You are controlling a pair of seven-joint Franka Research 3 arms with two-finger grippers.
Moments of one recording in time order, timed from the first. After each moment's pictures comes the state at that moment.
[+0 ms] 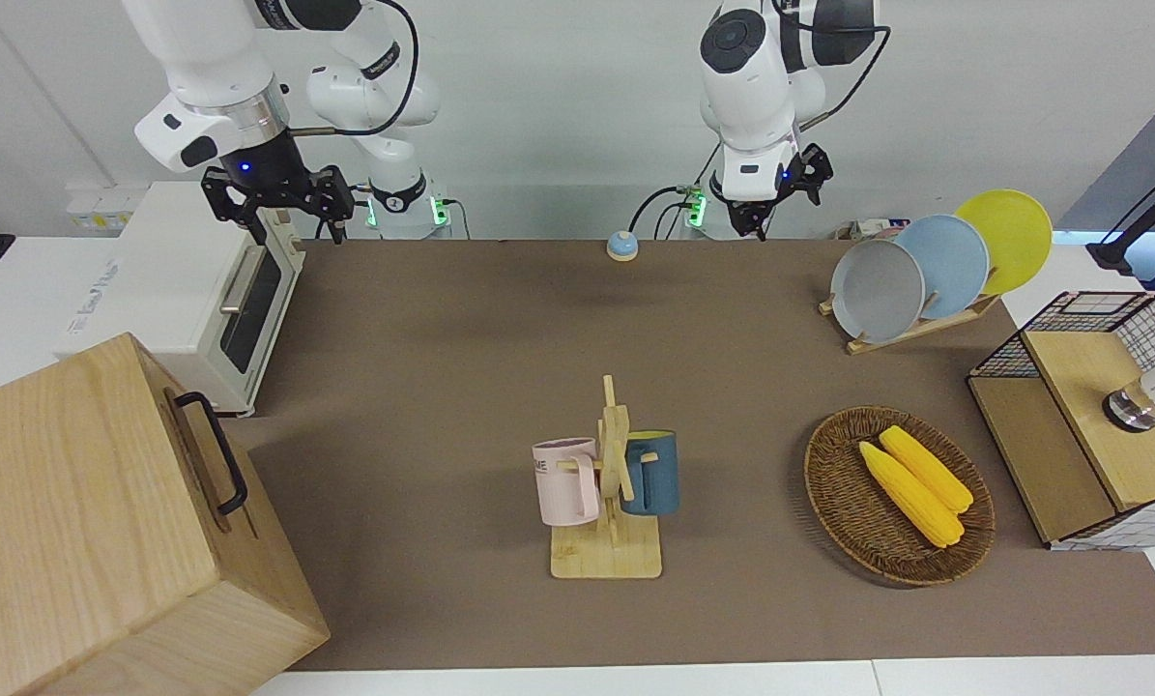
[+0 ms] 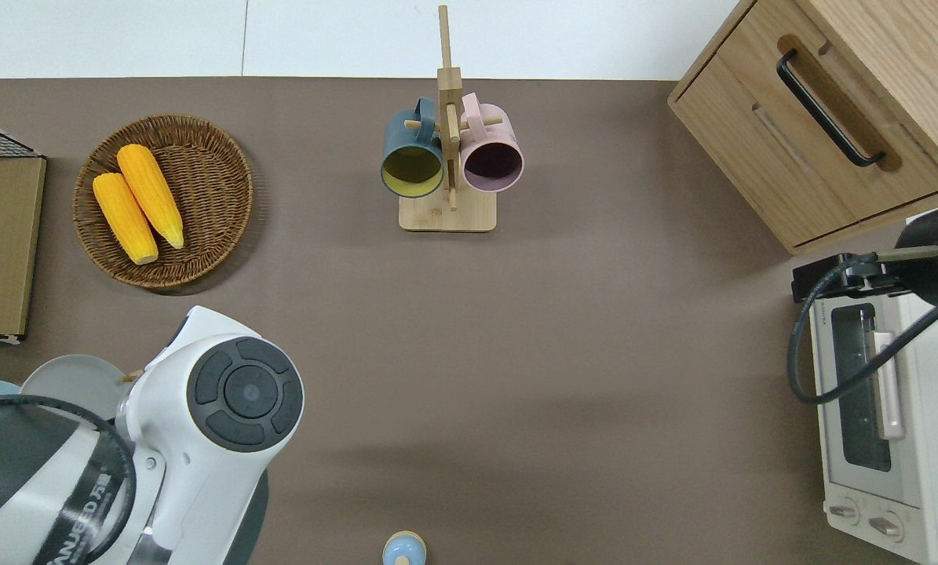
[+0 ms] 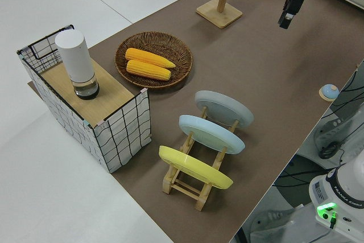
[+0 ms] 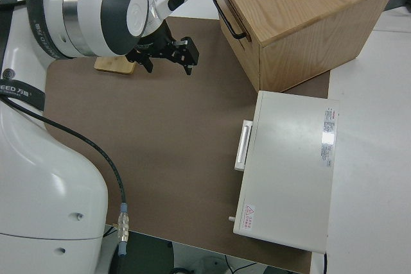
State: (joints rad) left arm 0.14 -0.22 -0.54 -1.94 0.27 1.47 -0.69; right arm -0.09 0.03 0.16 -1.48 -0.03 1.46 0.05
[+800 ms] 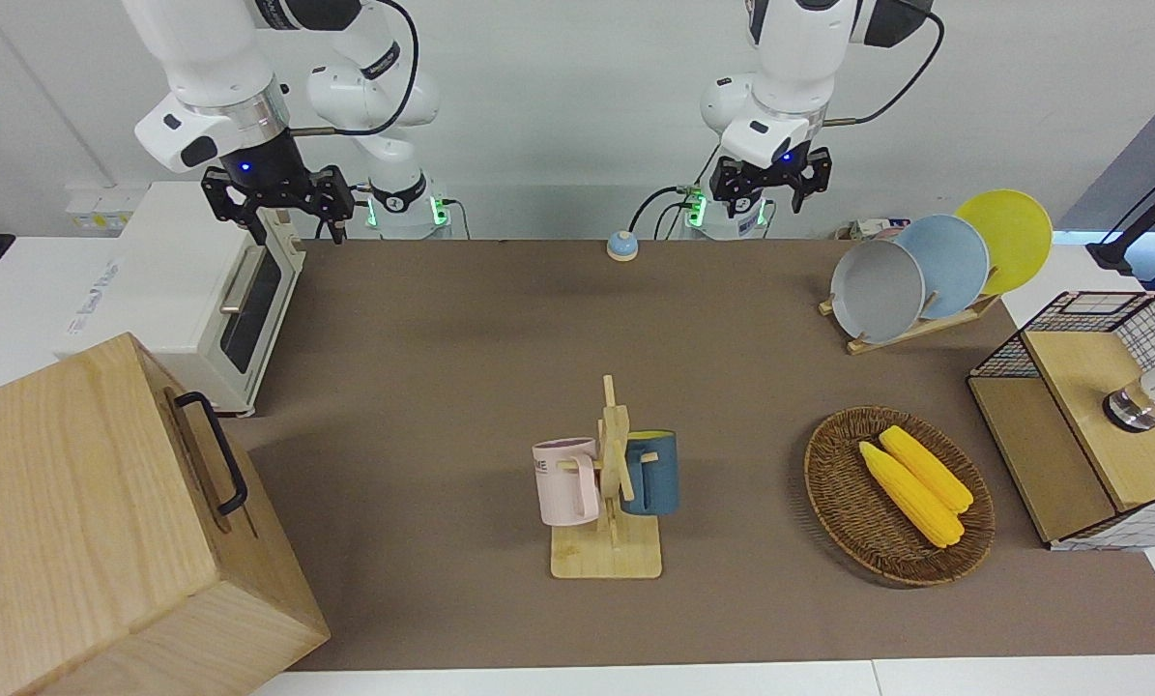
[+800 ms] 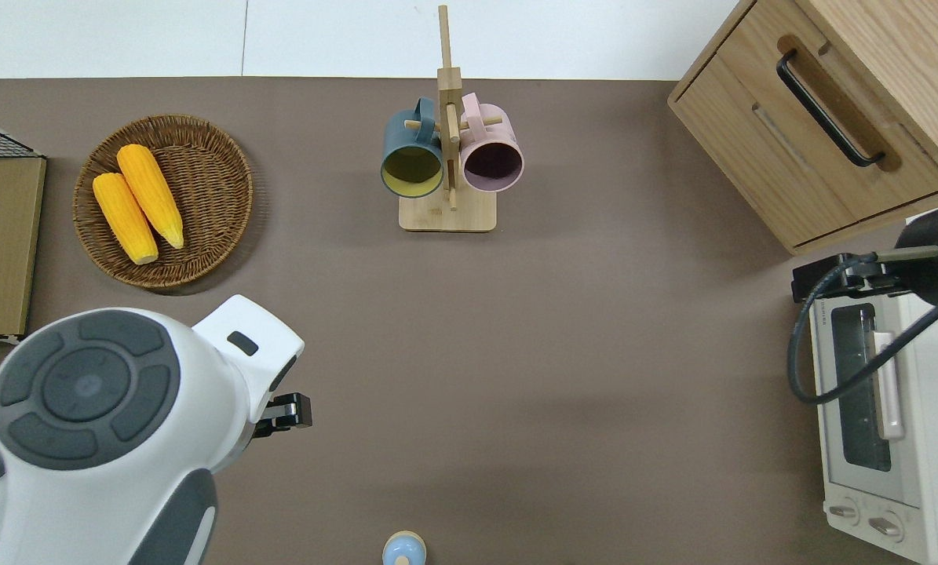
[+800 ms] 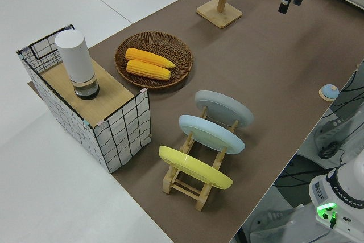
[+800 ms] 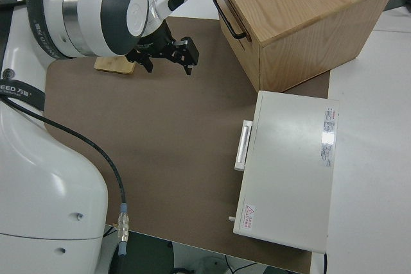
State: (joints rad) left arm 0.14 -0.22 -0.44 -1.84 0.01 1.50 -0.21; right arm -0.09 0.03 0.16 -1.48 -0.03 1.46 0.05
